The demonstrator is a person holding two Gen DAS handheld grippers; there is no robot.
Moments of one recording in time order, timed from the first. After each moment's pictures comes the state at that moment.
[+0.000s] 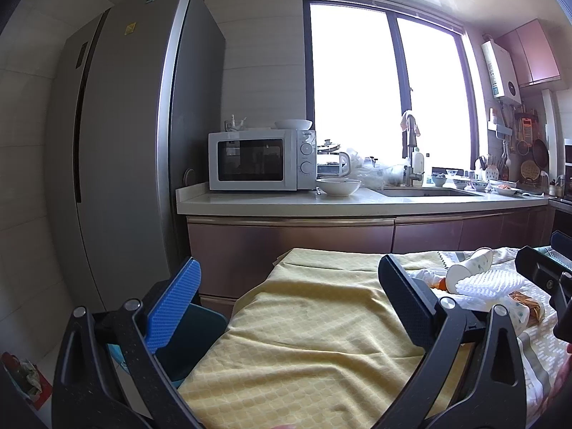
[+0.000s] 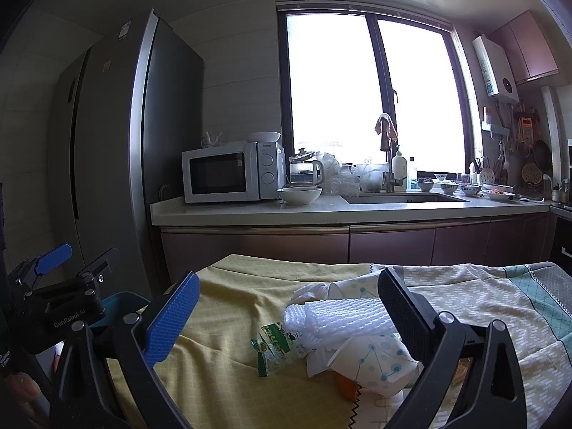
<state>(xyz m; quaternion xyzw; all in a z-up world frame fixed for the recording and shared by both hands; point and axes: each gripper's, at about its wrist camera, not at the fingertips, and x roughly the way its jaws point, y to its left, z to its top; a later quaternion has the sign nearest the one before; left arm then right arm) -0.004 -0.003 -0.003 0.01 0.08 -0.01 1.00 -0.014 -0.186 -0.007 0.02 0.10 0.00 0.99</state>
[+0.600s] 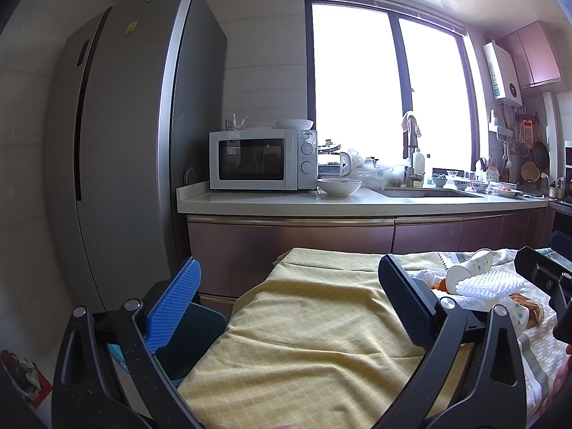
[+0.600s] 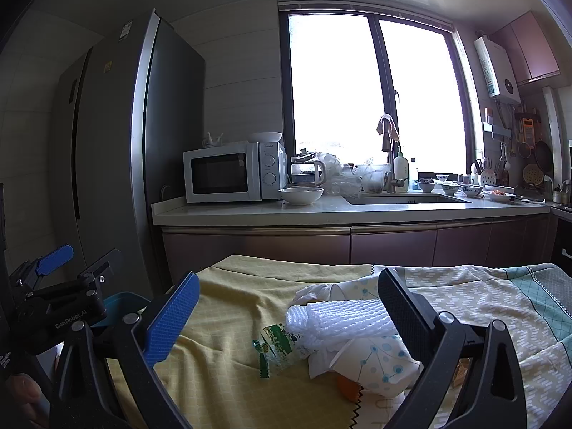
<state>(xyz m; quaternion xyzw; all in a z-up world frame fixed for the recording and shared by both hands) -0.004 -0.003 -0.003 0.01 0.08 0.00 1.00 -0.012 -0.186 -0.004 0.02 0.10 0.01 0.99</state>
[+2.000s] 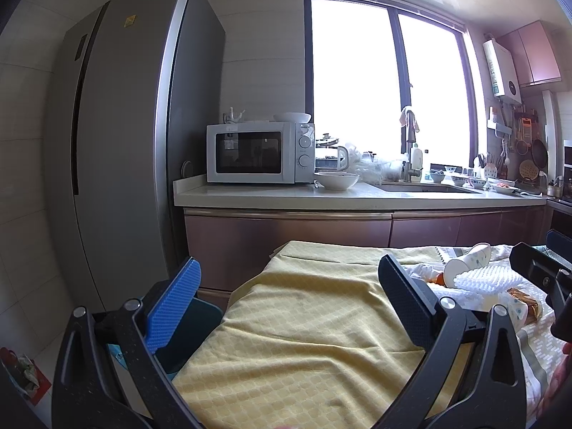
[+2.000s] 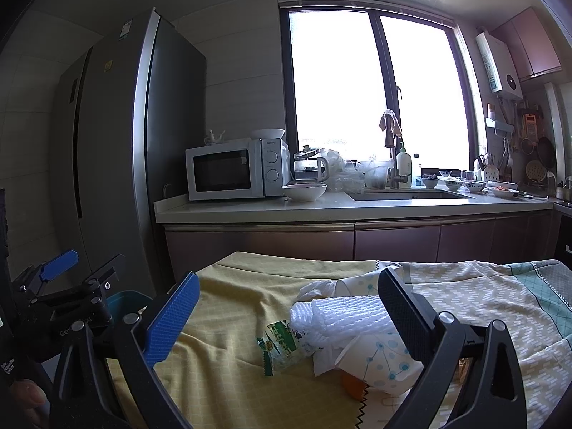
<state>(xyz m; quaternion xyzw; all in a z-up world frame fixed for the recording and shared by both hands) -0.004 -0.004 -0.009 0.00 0.09 -0.01 1.00 -0.012 -0.186 -0.007 0.02 0.11 0.01 0.99</state>
